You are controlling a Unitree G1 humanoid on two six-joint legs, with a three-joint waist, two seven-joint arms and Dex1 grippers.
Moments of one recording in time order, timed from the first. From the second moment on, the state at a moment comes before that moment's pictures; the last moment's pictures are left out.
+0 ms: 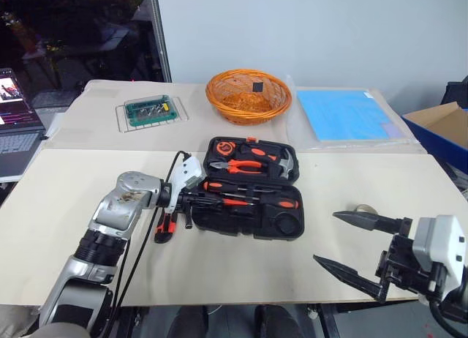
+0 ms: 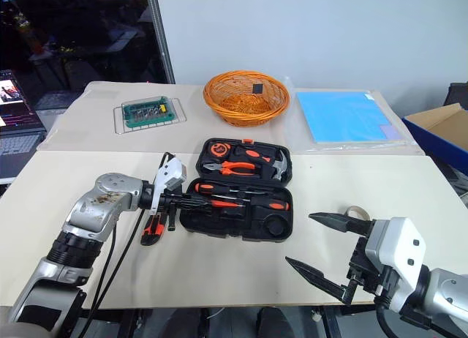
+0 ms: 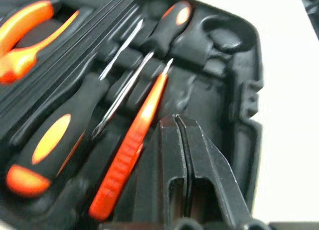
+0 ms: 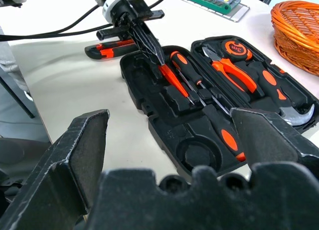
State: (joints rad) left arm -0.59 0.56 -0.18 0.06 -0.23 0.59 -1.19; right arm 0.46 -0.80 -0.64 -0.96 0.79 0.49 0.84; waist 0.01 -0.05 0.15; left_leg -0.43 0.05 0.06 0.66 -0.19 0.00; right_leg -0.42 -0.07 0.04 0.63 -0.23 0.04
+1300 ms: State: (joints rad) left arm -0.64 0.48 -0.23 0.19 -0.21 0.63 -0.96; right arm 0.48 -0.80 -0.64 -0.96 0.79 0.49 0.83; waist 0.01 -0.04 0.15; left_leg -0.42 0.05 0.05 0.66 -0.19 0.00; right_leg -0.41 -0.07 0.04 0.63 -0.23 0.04
